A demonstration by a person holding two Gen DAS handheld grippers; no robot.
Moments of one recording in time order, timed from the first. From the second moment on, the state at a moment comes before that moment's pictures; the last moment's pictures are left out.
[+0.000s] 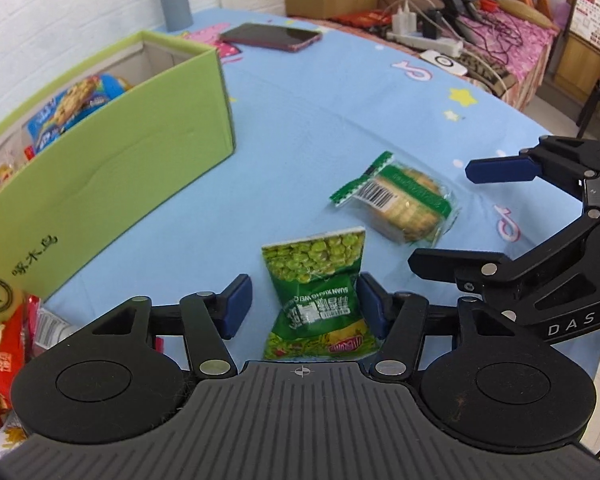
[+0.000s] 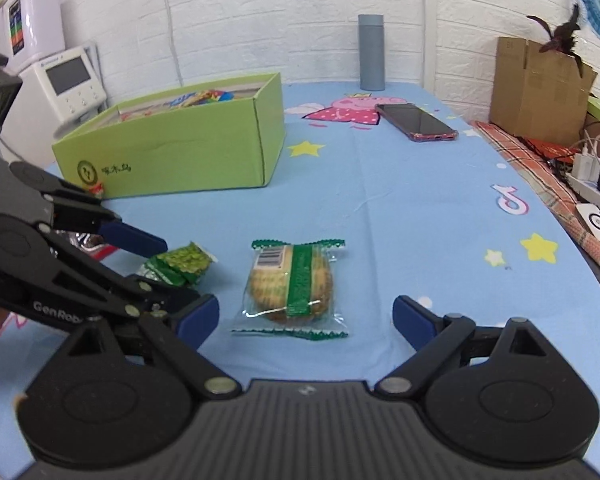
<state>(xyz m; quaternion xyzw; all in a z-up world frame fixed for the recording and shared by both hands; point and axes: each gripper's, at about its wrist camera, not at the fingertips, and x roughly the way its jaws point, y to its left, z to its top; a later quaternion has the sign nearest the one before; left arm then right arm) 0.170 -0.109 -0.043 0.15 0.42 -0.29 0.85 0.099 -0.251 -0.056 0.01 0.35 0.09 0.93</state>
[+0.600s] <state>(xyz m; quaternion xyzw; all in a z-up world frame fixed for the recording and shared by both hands) 0.183 -0.092 -0.044 0.12 0.43 -0.24 0.86 0.131 -0.238 -0.063 -0.05 0.37 0.13 0.92</state>
